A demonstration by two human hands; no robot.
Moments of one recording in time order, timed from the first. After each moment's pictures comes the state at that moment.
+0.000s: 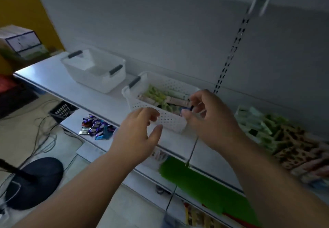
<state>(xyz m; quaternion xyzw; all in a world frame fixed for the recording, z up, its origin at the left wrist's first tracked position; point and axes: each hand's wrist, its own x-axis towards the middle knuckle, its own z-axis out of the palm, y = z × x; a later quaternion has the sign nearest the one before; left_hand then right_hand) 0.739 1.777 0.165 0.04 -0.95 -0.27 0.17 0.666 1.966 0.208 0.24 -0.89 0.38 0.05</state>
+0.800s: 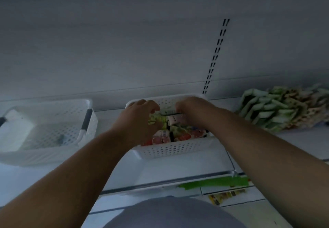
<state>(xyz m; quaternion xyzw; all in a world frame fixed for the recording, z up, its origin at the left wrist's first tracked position) 0.528 1.648 0.173 -0.26 -0.95 -0.18 -0.02 0.520 1.864 0.150 0.09 -0.99 0.02 -0.12</state>
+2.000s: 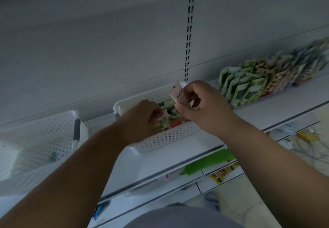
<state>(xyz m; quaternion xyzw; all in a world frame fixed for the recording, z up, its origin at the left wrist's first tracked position) 0.528 1.663 0.173 -0.34 -0.91 -0.15 -0.16 0.641 1.843 0.196 -0.05 -0.90 0.38 0.21</state>
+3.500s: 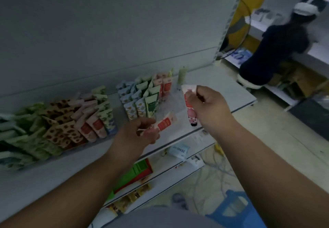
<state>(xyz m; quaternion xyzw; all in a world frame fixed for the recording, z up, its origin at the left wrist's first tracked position) 0.720 2.223 0.124 -0.16 -0.73 -0.60 -0.29 0.806 2.405 0.197 -0.26 -0.78 0.53 0.21</state>
